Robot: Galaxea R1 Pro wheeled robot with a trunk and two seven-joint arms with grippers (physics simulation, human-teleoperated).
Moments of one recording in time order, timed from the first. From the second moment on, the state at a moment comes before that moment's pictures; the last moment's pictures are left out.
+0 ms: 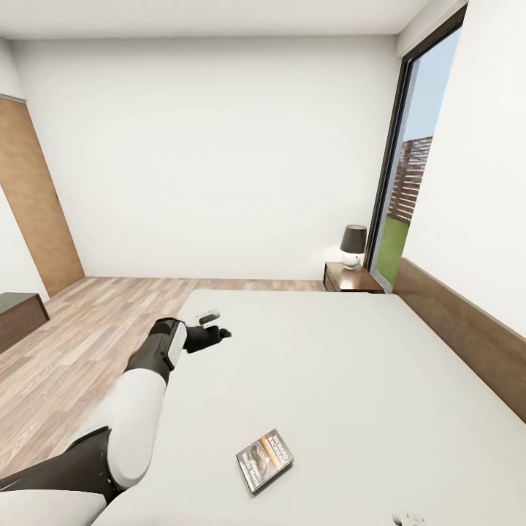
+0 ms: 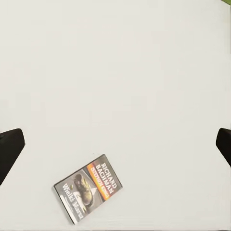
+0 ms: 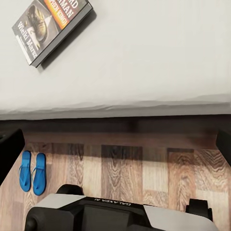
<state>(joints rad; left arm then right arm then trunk) -0.99 -0.17 0.44 -0.61 -0.16 0.79 -0.20 -0.39 -0.19 -0.17 -0.12 -0.10 0.02 0.60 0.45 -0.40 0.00</state>
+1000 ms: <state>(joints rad) -0.99 -0.17 0.45 -0.28 -0.13 0.56 -0.10 -0.39 -0.19 -0.17 -0.12 -0.10 0.02 0.60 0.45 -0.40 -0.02</state>
